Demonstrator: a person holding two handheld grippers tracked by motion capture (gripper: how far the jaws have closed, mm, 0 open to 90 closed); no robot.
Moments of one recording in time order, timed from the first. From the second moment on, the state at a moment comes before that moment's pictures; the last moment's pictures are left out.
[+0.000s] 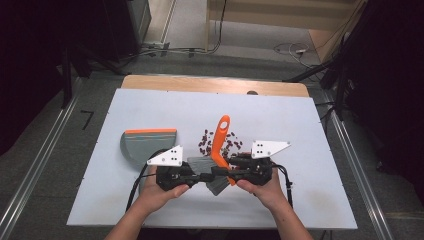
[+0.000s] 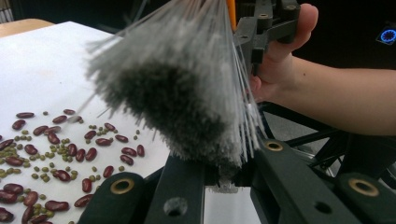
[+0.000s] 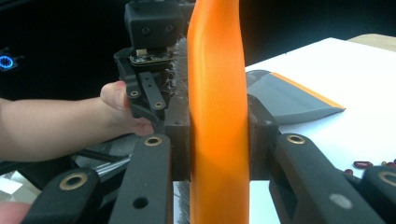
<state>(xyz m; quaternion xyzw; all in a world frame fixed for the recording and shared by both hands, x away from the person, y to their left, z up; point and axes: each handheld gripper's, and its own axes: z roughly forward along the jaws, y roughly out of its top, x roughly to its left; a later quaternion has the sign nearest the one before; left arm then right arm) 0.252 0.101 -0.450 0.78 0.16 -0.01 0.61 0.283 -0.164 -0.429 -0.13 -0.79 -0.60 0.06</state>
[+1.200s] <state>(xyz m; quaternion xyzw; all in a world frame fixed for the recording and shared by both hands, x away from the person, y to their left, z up) 0.251 0.132 -0.447 0.75 0.29 0.11 0.58 0.295 -0.190 -0.422 -0.29 -0.79 -0.53 -0.11</state>
